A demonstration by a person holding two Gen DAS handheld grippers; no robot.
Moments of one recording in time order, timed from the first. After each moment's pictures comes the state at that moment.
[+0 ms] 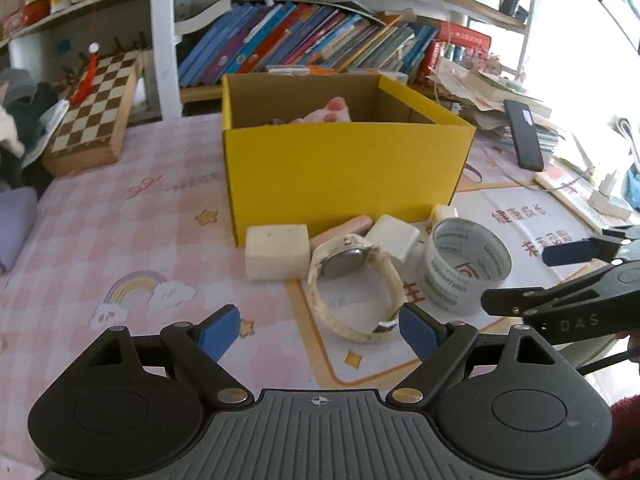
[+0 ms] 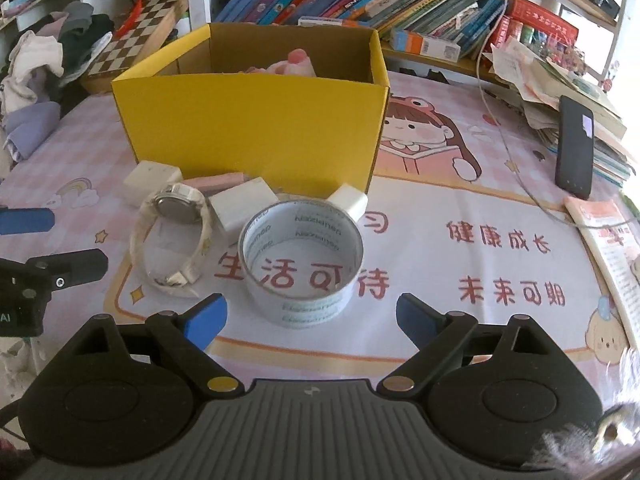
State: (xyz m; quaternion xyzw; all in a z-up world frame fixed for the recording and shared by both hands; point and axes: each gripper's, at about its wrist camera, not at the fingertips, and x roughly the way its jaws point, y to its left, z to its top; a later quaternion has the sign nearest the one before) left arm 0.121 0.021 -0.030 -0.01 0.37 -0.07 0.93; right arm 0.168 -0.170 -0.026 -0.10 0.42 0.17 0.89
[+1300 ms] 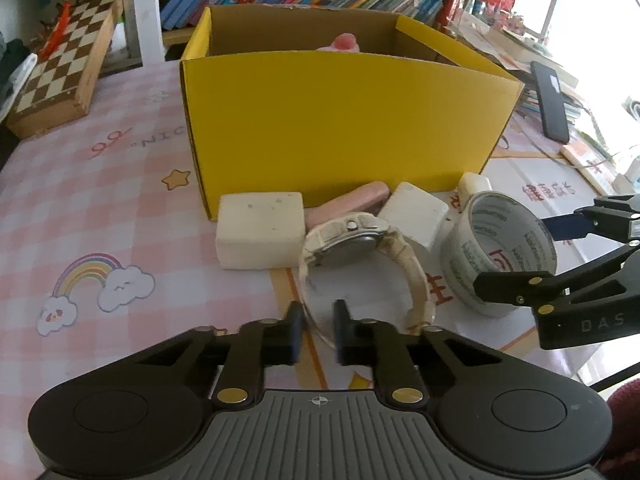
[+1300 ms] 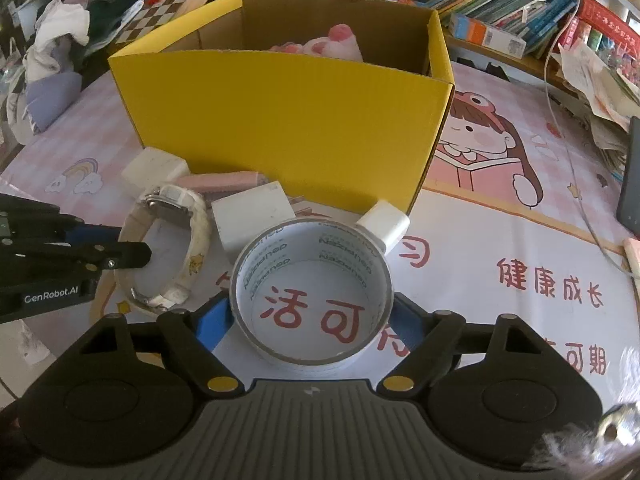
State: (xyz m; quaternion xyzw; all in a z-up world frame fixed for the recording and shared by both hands) left arm 0.173 0.016 -0.068 -0.03 0.45 -0.06 0.89; right arm 0.221 -0.160 -0.045 -0.12 0.45 0.24 0.85
